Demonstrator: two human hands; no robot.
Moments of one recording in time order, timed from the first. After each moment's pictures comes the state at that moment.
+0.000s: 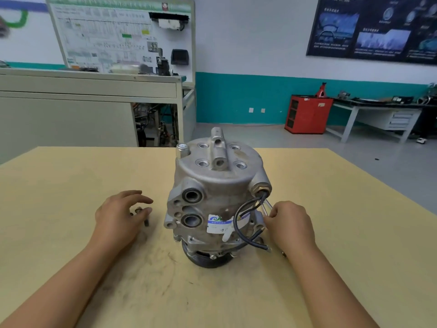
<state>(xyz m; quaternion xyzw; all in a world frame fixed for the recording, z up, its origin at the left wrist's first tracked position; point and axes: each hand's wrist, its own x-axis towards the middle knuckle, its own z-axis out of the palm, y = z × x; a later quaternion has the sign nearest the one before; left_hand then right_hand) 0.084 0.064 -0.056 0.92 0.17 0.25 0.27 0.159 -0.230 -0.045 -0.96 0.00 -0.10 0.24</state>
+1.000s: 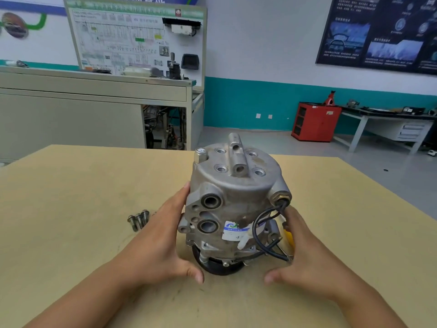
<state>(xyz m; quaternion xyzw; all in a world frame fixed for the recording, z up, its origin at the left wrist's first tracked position) 0.059 0.026 -0.051 0.92 -0.18 0.20 0.30 0.121 -0.255 -0.036 -0.87 -0.33 0.02 0.36</state>
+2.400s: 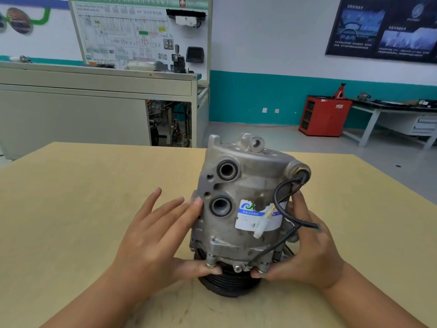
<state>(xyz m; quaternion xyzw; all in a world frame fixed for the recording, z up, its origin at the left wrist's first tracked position) 0.067 0.025 -0.046 0.84 -0.20 0.51 0.02 0.155 -0.211 -0.040 -0.74 -0.47 -0.36 0.33</state>
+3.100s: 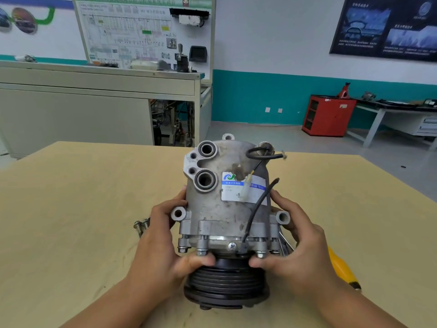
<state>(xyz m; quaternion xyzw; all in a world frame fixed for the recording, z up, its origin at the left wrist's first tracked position) 0.057 0.014 -0.053 0.81 -0.07 0.38 0.44 0.133 -0.196 -0.045 -0.73 -0.35 -0.11 0.57</state>
